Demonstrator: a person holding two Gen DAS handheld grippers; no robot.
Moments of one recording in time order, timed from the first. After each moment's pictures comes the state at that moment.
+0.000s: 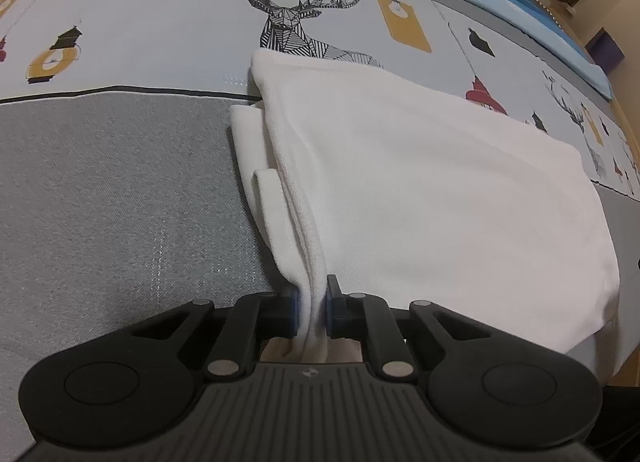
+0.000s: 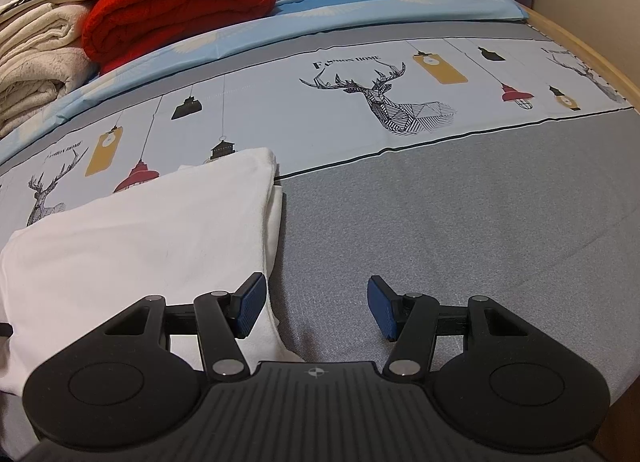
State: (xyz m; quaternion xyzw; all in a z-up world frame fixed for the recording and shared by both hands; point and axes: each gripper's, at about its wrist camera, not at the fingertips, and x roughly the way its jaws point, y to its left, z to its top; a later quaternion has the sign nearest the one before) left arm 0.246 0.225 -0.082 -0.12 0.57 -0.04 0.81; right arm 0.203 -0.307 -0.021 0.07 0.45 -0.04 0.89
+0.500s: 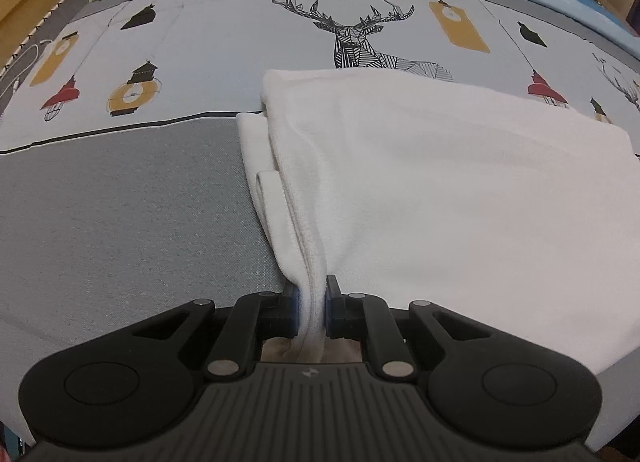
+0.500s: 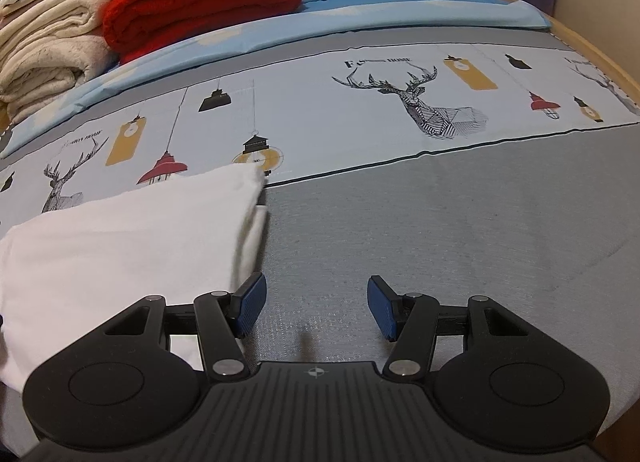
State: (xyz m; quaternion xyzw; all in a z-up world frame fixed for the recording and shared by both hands) left arm 0.235 0.242 -0.070 -0.02 0.56 0.05 0.83; right arm 0.211 -0.278 -0.022 0.06 0.45 -0.01 0.89
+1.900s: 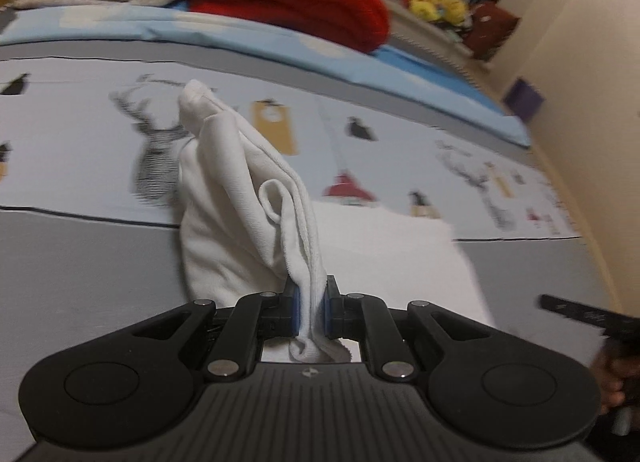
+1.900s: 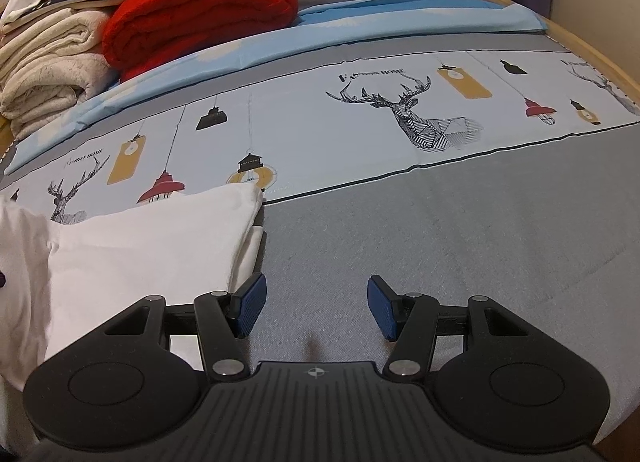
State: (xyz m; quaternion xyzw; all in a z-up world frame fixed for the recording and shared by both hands) left arm 0.250 0.143 -0.001 -0.15 0.44 -0.13 0.88; right arm 0.213 -0.290 -0.013 0.08 0.43 -0.02 0.90
